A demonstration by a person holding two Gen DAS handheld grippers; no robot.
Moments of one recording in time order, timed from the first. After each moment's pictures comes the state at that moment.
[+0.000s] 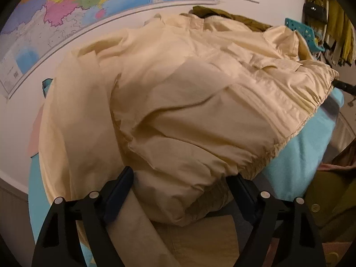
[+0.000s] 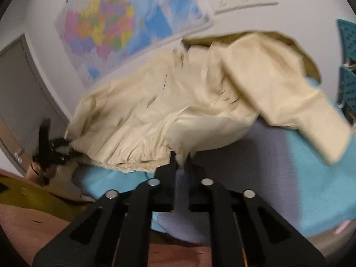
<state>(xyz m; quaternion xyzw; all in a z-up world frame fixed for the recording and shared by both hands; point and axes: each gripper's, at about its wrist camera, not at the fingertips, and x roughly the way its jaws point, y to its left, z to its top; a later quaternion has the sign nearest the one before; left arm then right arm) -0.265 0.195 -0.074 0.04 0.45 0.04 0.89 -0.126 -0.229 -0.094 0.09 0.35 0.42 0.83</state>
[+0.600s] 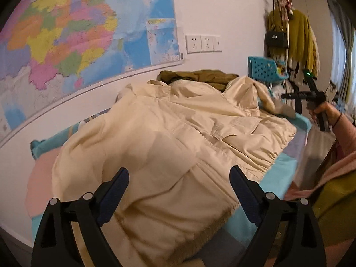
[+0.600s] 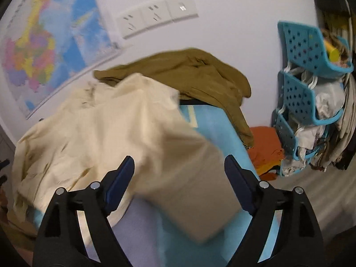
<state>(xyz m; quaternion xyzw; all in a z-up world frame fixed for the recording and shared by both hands) -0.251 0.160 0.004 0.07 0.31 -0.06 0.95 0.004 -0.290 -0.099 0.08 0.37 0.24 0.89</state>
